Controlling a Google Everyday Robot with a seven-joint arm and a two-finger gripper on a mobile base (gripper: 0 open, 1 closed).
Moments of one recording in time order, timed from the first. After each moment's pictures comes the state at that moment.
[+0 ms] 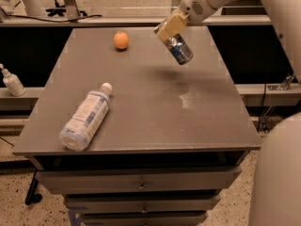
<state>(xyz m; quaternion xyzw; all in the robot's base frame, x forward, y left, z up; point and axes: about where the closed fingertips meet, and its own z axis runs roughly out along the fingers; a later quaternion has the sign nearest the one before) 0.708 -0.054 0.956 -0.52 0.76 0.18 0.35</state>
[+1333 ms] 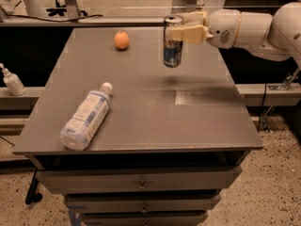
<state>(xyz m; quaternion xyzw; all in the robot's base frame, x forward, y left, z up) 0.660 -0.078 0.991 -0.43 0.58 0.39 0.57</state>
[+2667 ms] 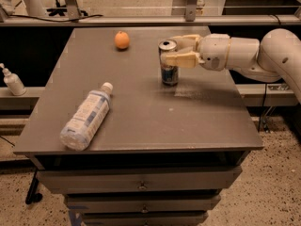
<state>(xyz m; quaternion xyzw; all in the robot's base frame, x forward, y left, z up) 0.644 -0.069 0.929 -0.46 0.57 0.34 0.58</state>
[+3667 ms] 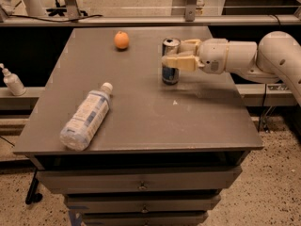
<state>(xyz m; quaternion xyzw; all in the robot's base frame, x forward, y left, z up) 0.647 -0.071 0.914 -0.45 0.60 0.35 0.56</state>
